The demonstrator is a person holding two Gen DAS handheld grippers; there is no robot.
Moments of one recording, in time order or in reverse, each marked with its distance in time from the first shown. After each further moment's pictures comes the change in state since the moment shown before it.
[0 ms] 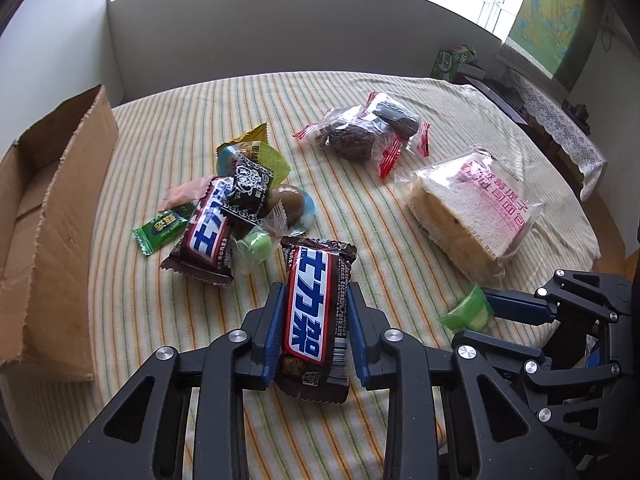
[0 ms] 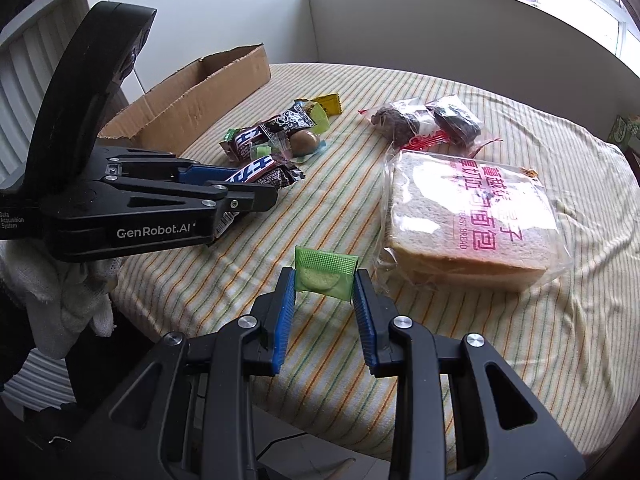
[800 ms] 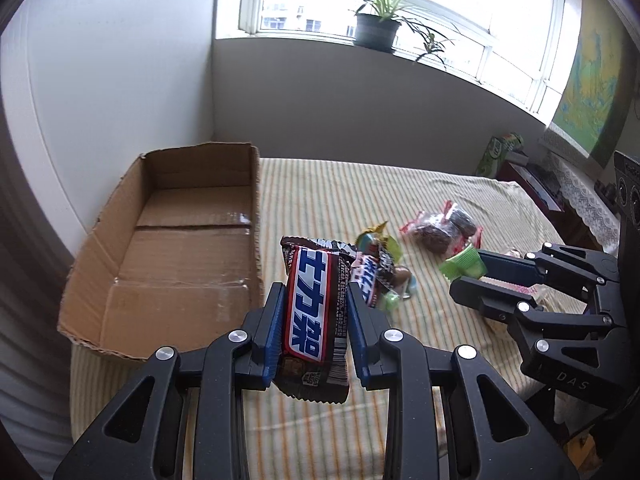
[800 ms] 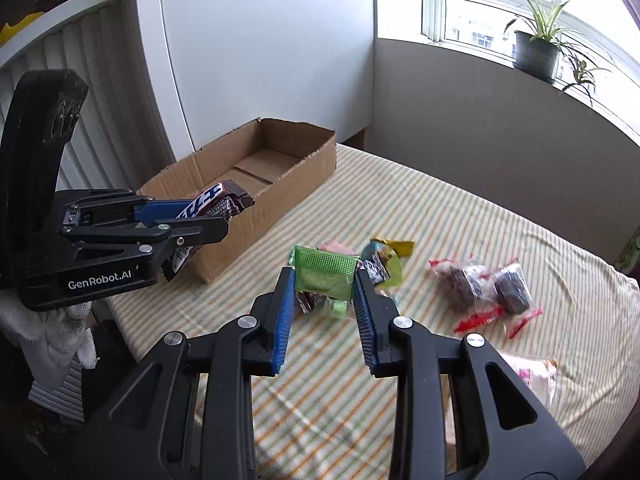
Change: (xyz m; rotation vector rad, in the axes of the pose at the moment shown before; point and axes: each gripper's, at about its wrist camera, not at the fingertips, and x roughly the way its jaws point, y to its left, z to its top) left arm -0.100 0.084 0.000 -0.177 -0.229 0.145; right arm -0.002 0.072 0.115 -0.200 -0.138 0.072
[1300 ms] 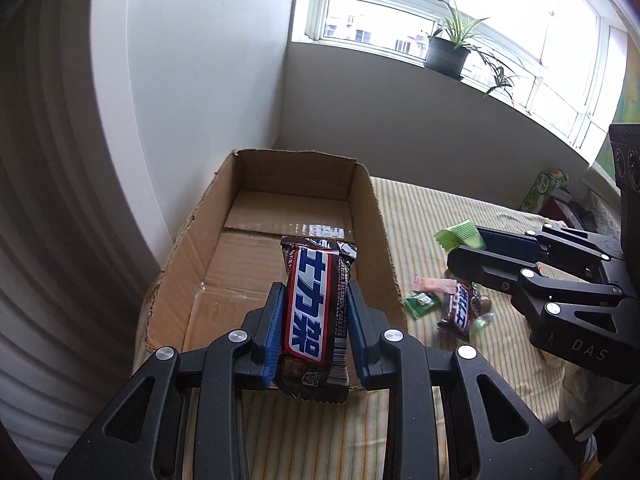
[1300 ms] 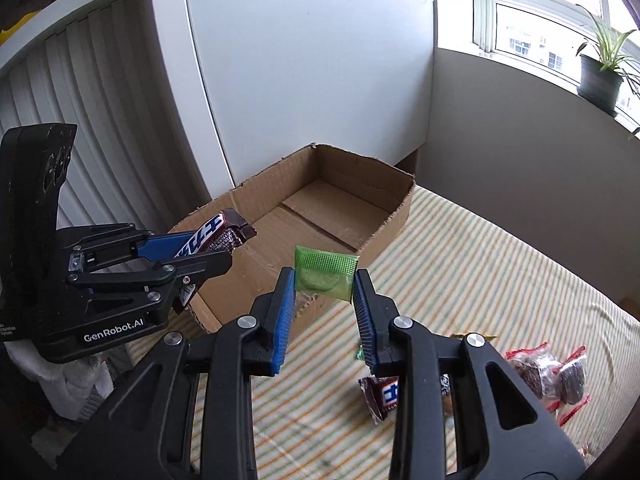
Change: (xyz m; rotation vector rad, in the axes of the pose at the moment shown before) left arm -0.004 0.074 0.002 -0.117 -0.032 0.123; right arm 0.064 0.052 0.065 -0.067 0.012 0.122
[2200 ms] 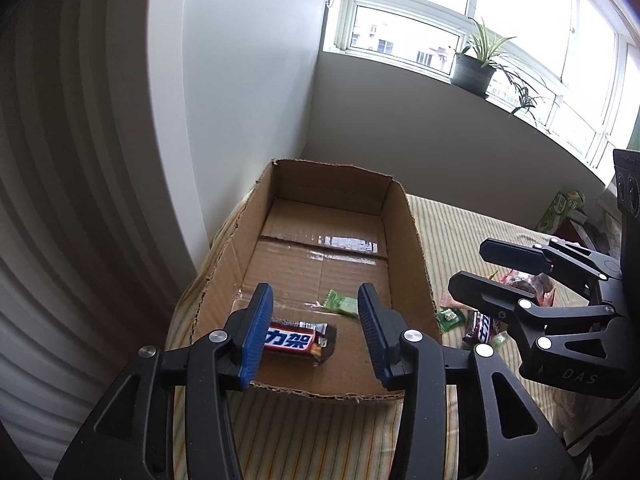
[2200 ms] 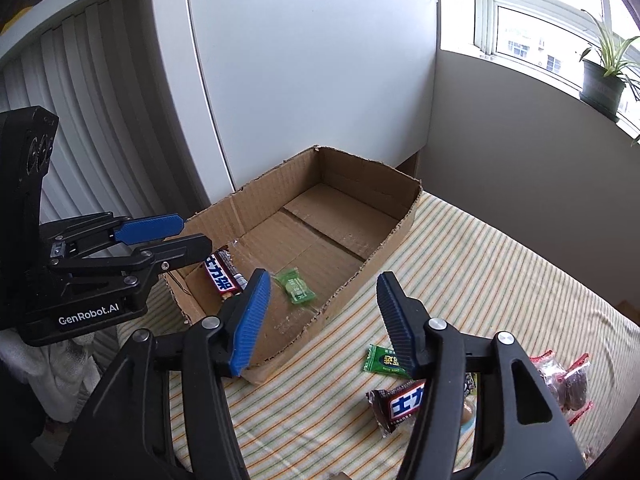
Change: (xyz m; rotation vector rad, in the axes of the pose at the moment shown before) left arm -0.011 0.024 0.007 -0.053 -0.035 0.049; right arm -0.010 0.000 -0.004 0.013 -0.011 -0.034
